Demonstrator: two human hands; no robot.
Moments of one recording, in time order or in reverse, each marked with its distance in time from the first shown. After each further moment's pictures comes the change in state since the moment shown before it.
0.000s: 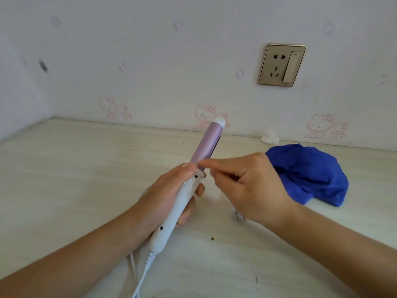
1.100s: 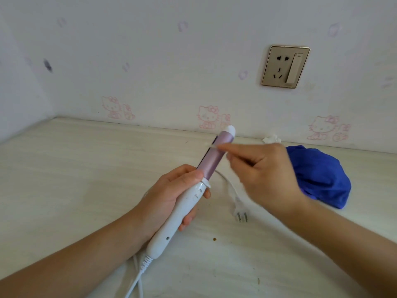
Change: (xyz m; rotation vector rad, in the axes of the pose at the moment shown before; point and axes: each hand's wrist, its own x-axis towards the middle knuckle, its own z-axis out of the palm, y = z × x) left_hand -0.009 0.002 0.000 -0.048 0.000 0.016; right_hand 0.008 0.014 -0.007 -0.023 0.192 0.041
